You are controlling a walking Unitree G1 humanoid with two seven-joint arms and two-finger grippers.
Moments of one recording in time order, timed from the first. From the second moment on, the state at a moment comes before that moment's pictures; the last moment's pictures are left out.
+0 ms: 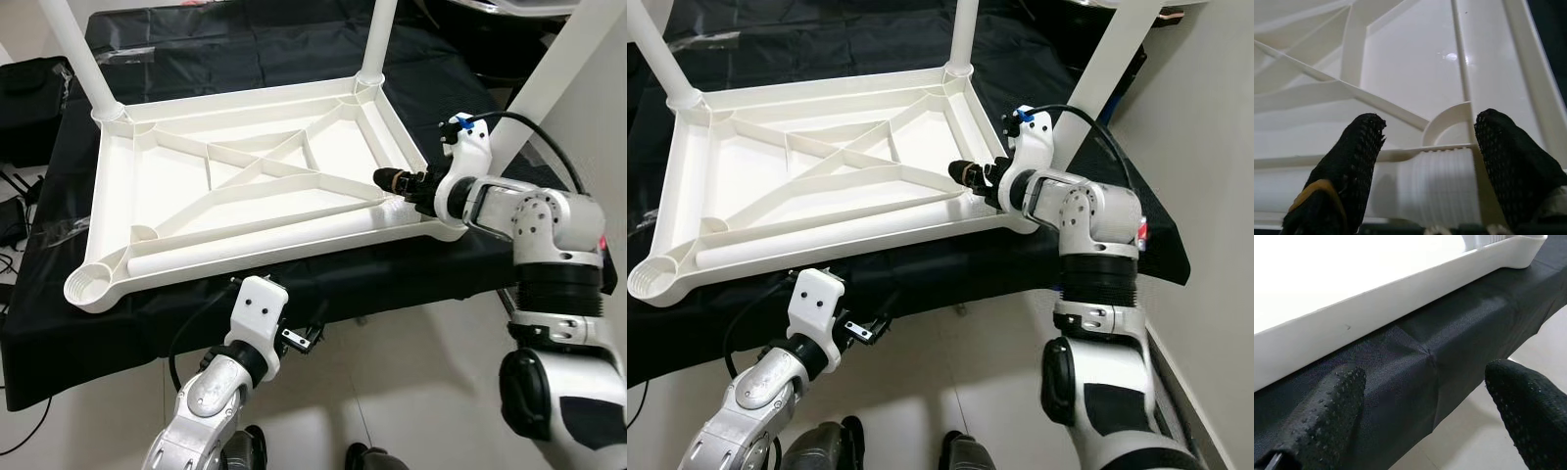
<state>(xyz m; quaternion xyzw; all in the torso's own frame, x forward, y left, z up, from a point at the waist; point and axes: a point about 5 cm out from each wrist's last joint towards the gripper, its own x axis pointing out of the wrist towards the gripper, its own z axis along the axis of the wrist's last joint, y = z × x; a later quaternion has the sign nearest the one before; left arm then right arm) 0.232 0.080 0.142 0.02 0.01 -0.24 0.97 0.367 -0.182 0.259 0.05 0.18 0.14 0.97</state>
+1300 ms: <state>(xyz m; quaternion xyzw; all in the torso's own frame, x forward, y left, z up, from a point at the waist) 0.234 0.079 0.145 0.02 0.00 -0.23 0.97 0.335 -0.169 0.240 0.08 0.13 0.19 0.97</state>
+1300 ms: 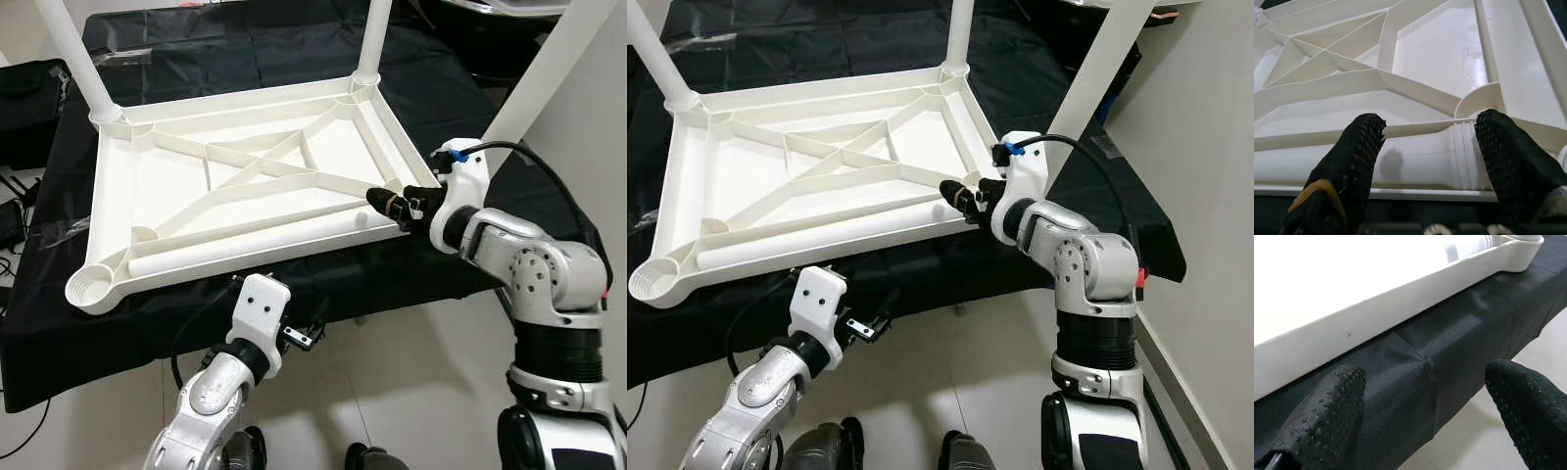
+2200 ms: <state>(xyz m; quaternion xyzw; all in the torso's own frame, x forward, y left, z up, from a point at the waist) 0.231 0.081 0.145 0.02 0.00 -0.23 0.97 0.347 -0.193 0.221 0.15 0.16 0.18 0.96</state>
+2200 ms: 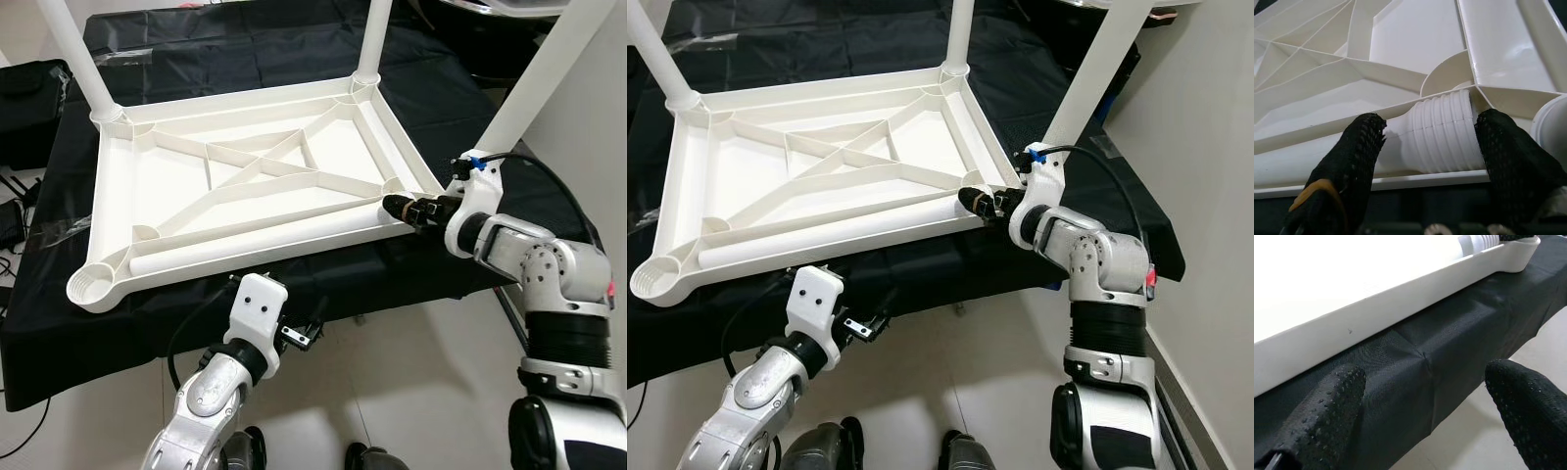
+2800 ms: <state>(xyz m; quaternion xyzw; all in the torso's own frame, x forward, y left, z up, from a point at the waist) 0.231 0.081 0.145 0.02 0.00 -0.23 0.97 0.357 -0.200 0.226 0.17 0.16 0.20 0.95</state>
